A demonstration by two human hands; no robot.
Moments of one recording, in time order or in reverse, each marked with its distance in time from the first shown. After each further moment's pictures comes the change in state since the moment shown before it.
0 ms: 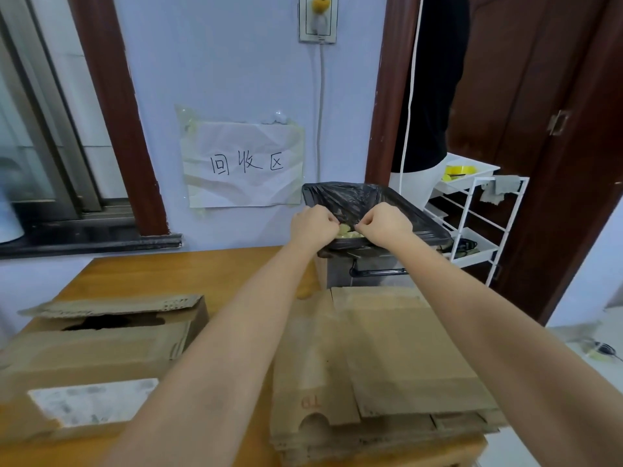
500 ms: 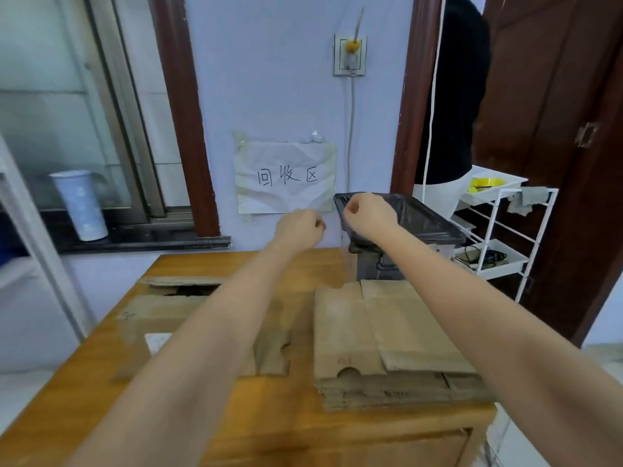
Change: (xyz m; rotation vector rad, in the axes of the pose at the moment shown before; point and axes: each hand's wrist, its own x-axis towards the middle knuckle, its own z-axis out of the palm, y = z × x) left_hand -0.075 -0.037 -0.079 0.229 0.072 0.062; right_hand -0.067 -0.080 -0.021 0.104 0.055 -0.217
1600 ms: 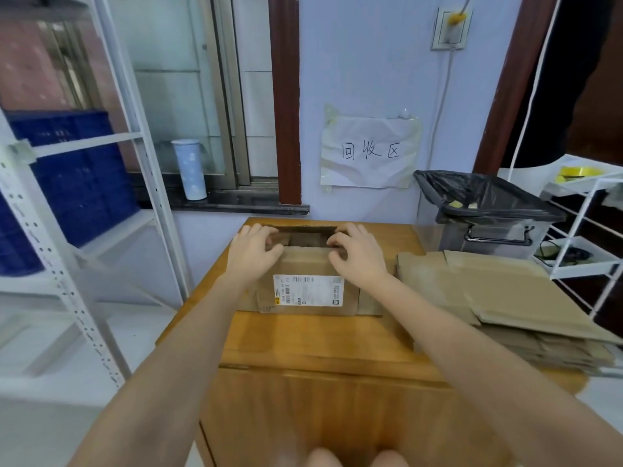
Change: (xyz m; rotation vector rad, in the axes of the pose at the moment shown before) left_hand -0.198 -0.202 -0.060 0.040 0.210 -0.260; right_hand -0.131 -0.114 0.150 0.039 0.039 -0.467
